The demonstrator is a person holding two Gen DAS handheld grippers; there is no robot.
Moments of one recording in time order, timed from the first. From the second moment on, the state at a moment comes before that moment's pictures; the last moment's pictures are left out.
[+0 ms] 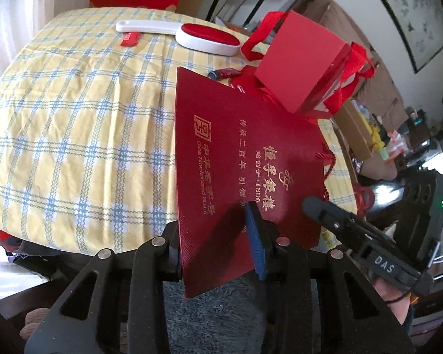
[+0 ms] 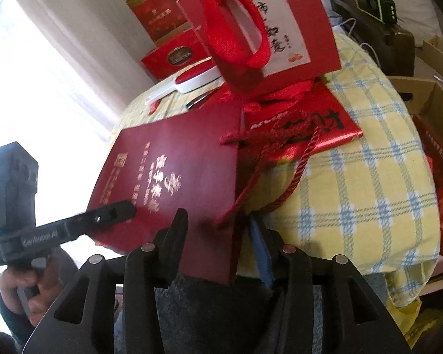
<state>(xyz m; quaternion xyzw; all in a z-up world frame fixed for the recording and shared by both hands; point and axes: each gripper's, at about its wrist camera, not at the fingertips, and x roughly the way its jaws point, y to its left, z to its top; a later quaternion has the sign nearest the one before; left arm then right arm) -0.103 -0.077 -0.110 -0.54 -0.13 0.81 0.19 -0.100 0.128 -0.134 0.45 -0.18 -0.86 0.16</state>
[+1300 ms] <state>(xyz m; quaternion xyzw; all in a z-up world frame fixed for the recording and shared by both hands) -0.043 -0.039 0.019 -0.40 -0.06 0.90 0.19 -0.036 0.143 -0.030 0.30 -0.13 -0.94 0.13</state>
